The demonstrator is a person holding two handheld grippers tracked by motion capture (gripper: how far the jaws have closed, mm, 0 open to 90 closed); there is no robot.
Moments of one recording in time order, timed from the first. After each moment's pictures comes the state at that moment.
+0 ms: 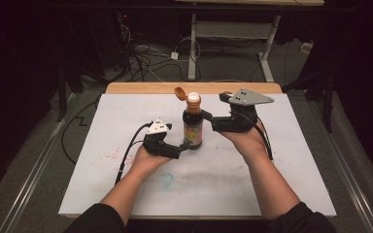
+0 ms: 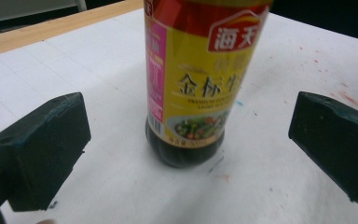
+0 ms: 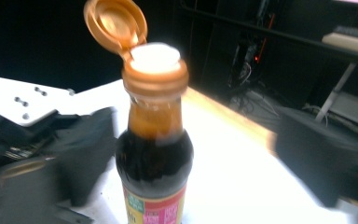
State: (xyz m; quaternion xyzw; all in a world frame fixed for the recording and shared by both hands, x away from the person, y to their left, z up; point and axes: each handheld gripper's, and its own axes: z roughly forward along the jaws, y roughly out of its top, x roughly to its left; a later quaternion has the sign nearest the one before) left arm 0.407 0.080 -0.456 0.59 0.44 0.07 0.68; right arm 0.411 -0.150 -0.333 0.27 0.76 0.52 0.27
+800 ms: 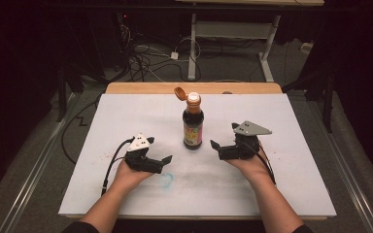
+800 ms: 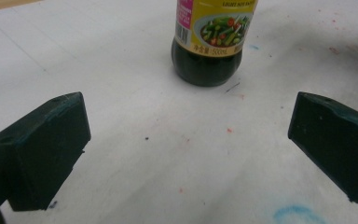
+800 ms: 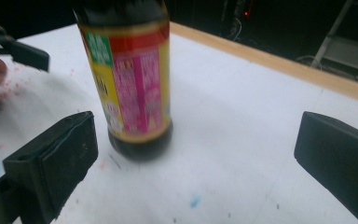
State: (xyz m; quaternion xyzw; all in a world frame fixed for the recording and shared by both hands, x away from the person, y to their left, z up) left arm 0.374 0.127 -0.487 0.58 0.46 0.10 0.66; right arm 0.397 -0.184 -0.434 0.33 0.77 0.48 0.25
